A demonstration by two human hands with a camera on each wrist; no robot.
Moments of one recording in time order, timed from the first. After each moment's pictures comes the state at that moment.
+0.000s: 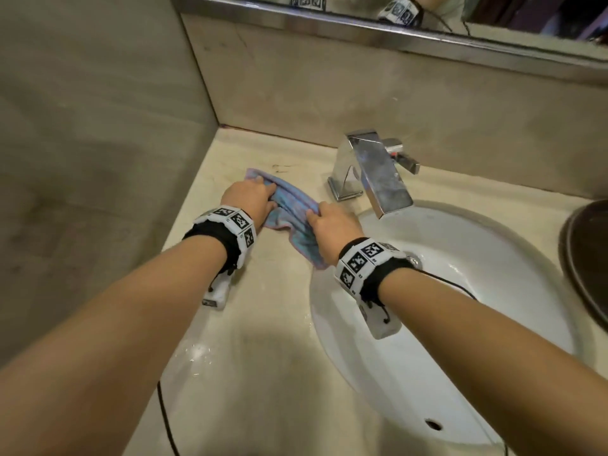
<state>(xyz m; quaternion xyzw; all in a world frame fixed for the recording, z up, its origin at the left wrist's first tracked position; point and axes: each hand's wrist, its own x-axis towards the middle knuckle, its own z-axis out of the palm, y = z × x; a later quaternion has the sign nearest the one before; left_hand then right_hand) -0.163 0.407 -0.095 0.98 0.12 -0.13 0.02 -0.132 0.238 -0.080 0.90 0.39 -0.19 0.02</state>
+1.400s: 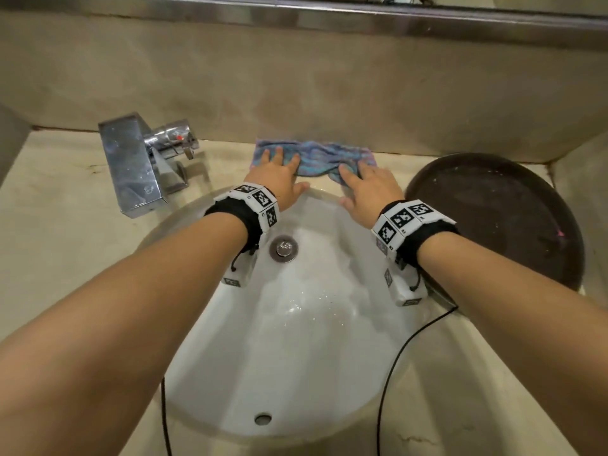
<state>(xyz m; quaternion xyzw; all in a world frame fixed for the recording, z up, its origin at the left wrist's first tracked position) 0.002 0.126 -0.104 0.97 0.06 -0.20 0.07 0.036 -0.057 -0.099 0.95 0.27 -0.16 0.02</state>
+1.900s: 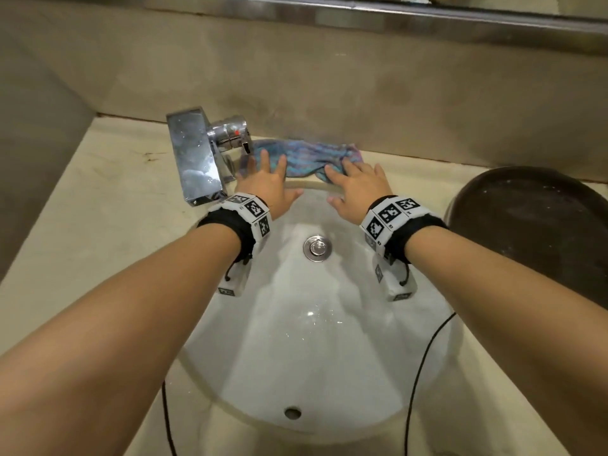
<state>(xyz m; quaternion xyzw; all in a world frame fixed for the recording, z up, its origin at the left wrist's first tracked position) -0.048 0.186 -0.103 0.96 0.18 -0.20 0.07 0.019 0.024 -0.096 0.93 0.34 -0.17 0.01</state>
